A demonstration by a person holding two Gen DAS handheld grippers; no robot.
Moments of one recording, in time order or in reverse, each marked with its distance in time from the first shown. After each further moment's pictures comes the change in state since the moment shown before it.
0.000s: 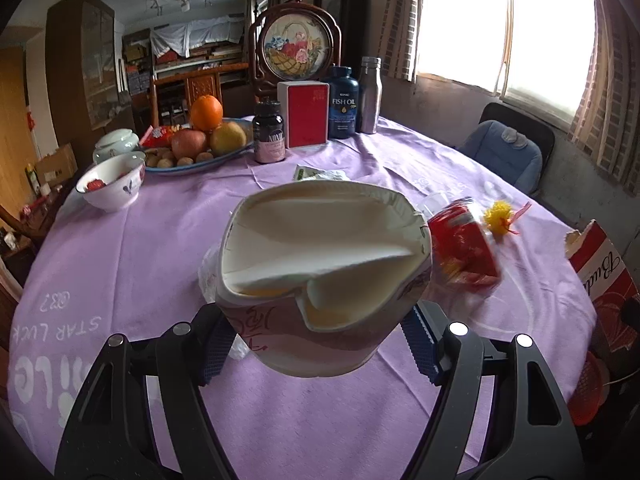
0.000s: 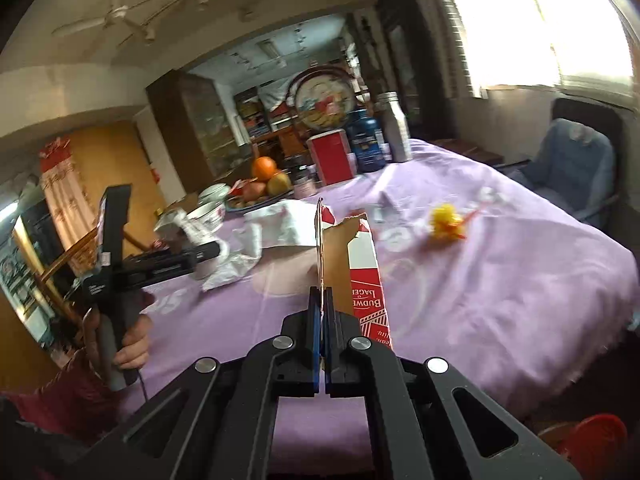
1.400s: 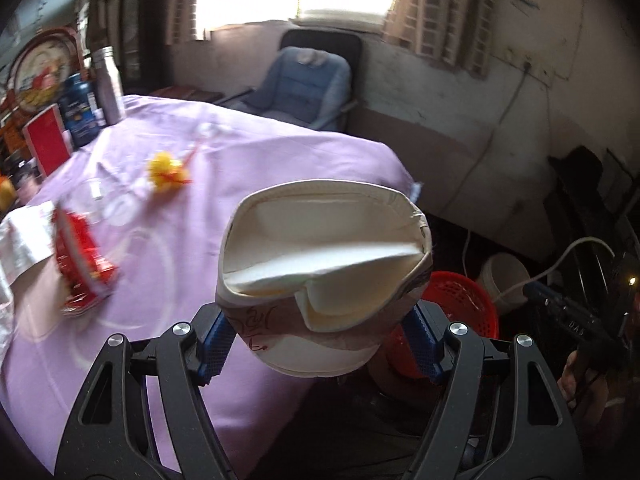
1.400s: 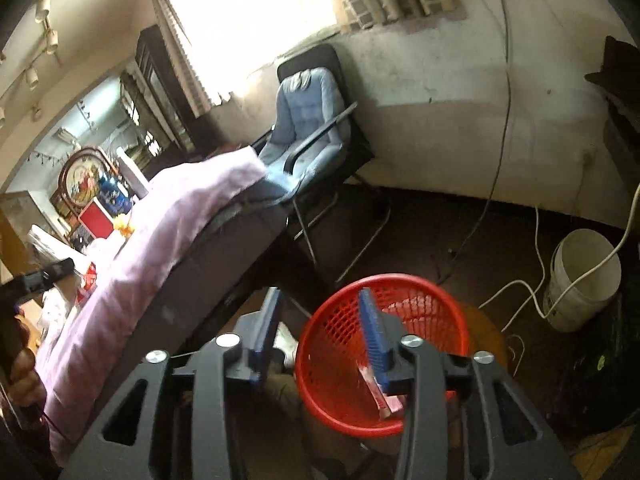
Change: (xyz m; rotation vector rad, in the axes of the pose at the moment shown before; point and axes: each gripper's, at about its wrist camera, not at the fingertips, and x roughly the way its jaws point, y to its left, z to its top) left arm -0.003 -0.312 -0.049 0.382 0.176 -0.455; right arm -0.185 -0.238 -0.169 0.515 -0.100 -0.582
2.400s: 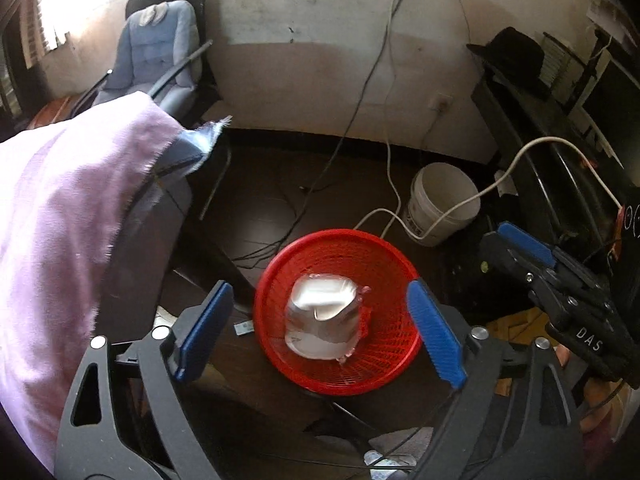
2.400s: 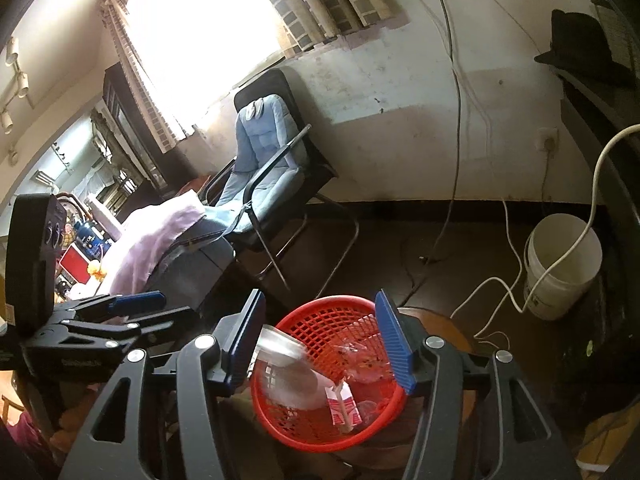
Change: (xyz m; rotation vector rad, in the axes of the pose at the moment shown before) left arm 0.128 -0.175 0.002 0.285 0.242 -0.214; right arm -0.014 -0.062 0.004 0.119 -0.061 -0.065
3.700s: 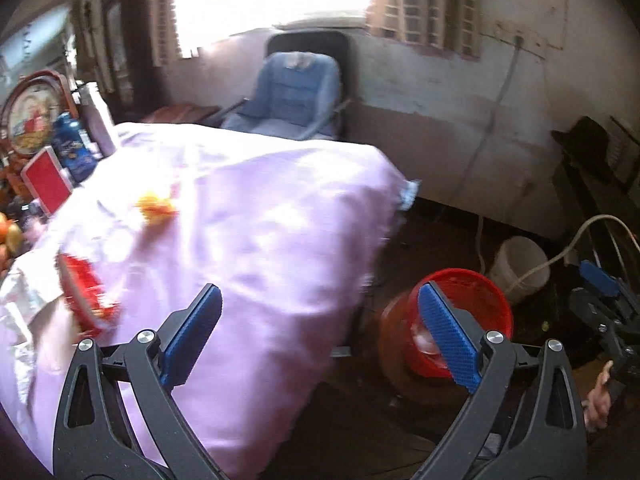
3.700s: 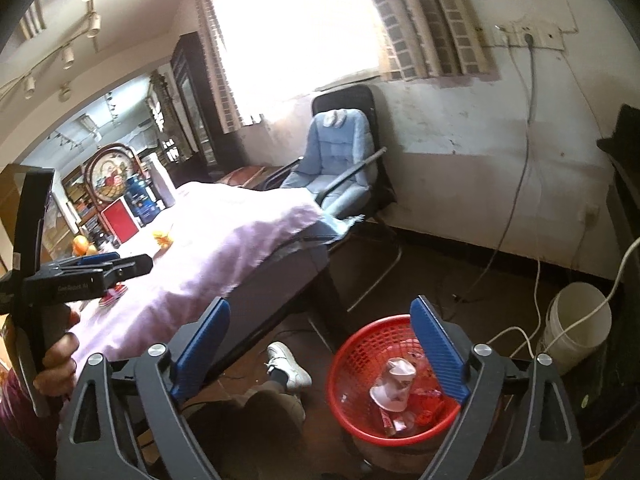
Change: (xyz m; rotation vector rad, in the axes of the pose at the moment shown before) left arm -0.154 0.121 -0.058 -0.207 -0.226 0.315; right arm -0.044 0.131 -0.006 -0.262 -0.048 0.090
